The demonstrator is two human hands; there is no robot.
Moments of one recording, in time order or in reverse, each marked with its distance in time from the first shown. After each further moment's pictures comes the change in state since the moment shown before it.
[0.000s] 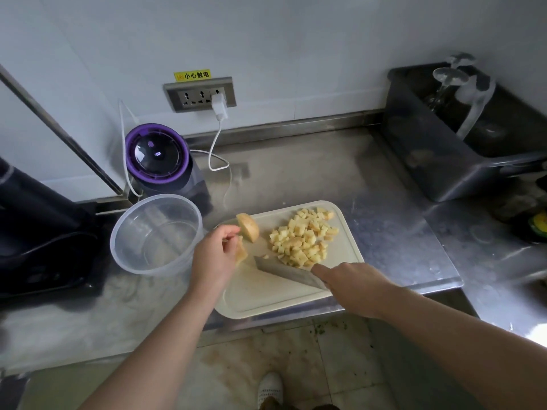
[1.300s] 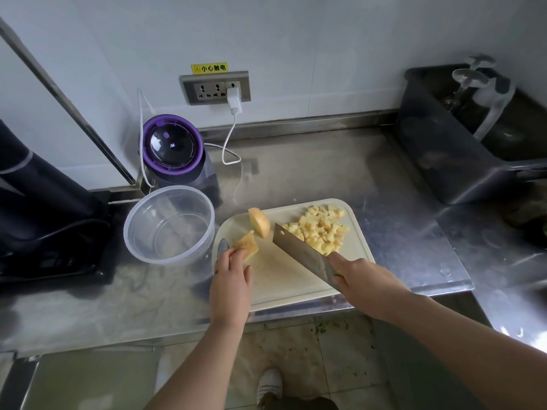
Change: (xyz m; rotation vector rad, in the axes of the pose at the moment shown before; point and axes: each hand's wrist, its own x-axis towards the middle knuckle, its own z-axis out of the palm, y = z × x) left_hand -0.041 -0.062 0.041 0.398 0.119 0.124; right_hand -0.006 -0.014 -0.004 0.221 0.049 0.139
